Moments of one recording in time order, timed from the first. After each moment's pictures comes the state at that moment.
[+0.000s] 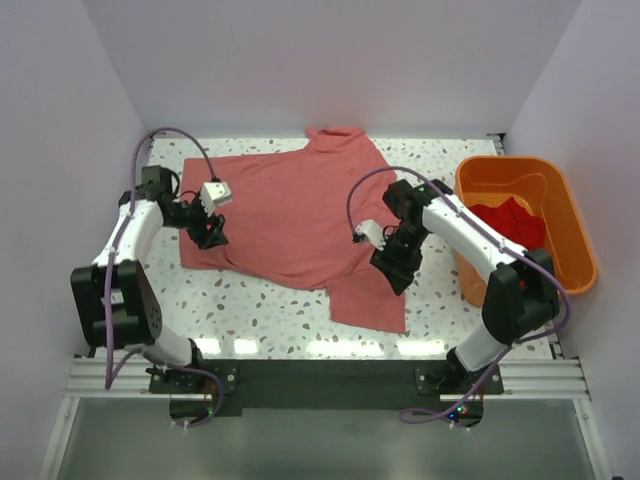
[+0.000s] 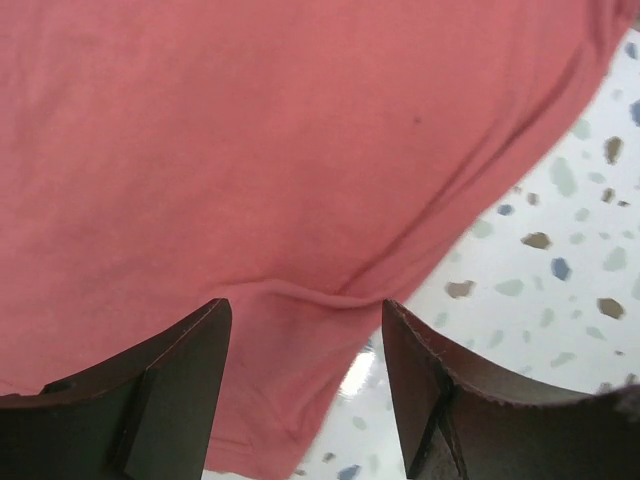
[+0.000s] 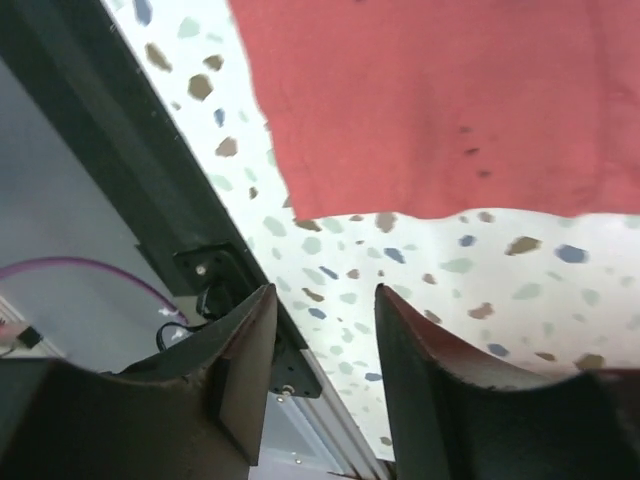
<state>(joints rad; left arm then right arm) 0.16 1.49 1.11 -0.83 0.78 1.07 0.45 1.61 1.29 -1.36 -0.37 -0.69</state>
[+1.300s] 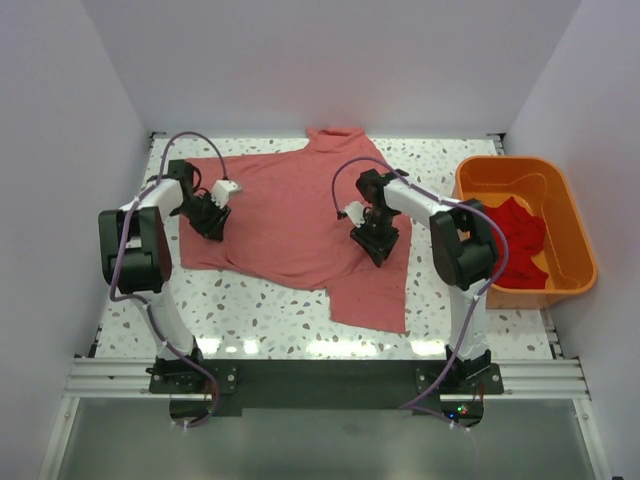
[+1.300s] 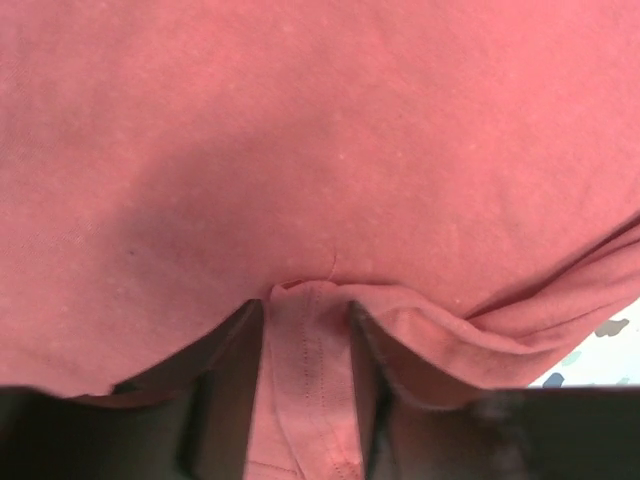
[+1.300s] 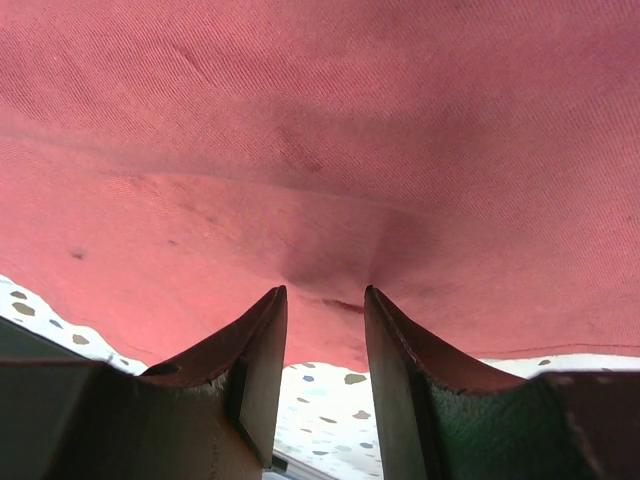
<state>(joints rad) 0.11 1.93 1.33 -0.77 0.44 0.85 0.44 2.09 1.57 -1.10 -0.15 -0.44</state>
